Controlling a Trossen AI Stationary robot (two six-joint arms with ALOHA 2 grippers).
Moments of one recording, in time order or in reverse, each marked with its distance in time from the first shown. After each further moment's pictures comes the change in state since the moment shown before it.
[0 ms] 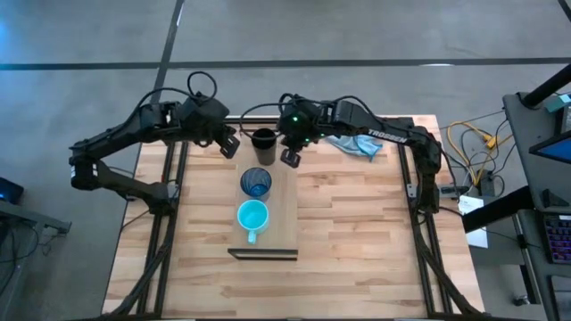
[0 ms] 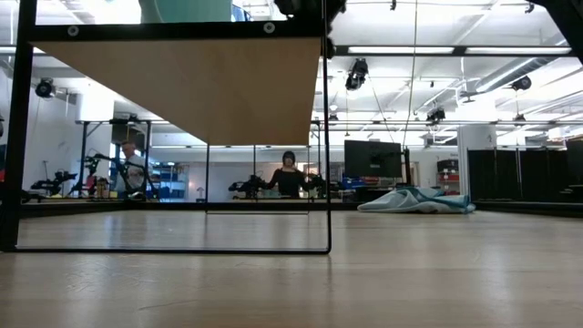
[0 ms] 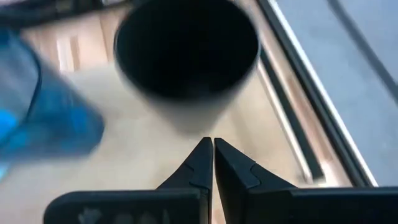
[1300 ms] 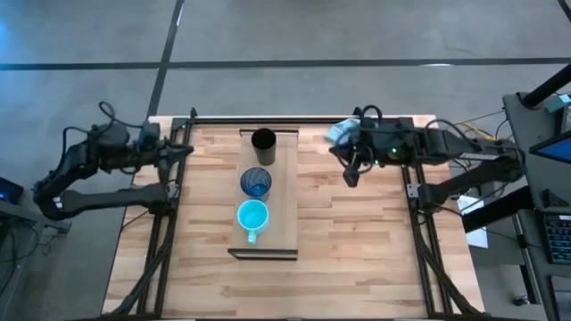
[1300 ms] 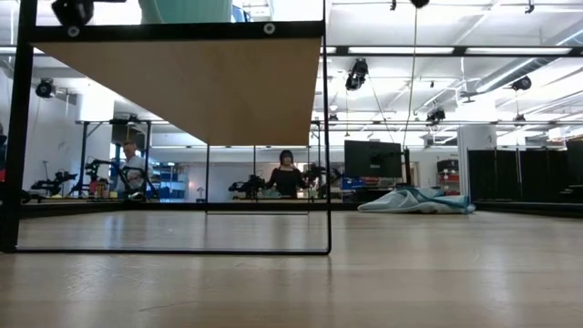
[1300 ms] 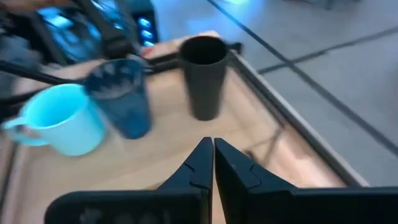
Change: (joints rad) left arm -0.004 -0.662 -0.488 0.229 0.215 0.071; right arm 0.249 -0.724 -0.651 0.250 0.303 0.178
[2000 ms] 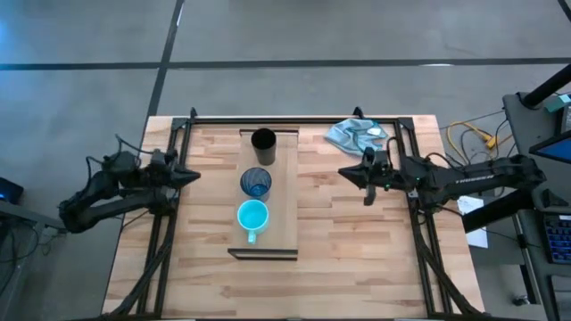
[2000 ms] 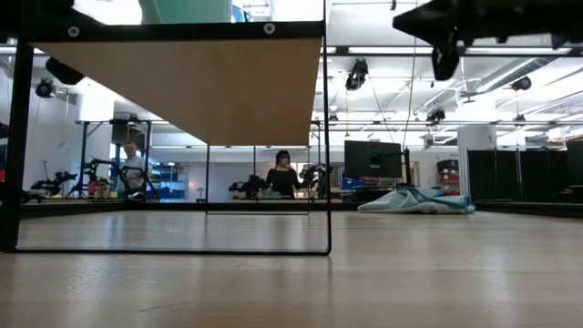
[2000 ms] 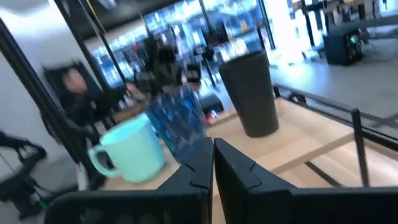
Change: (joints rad) left arm 0.000 -0.513 -0.544 0.298 0.234 -0.031; right arm 0.009 -0.414 -0.993 1.125 -0.151 0.117
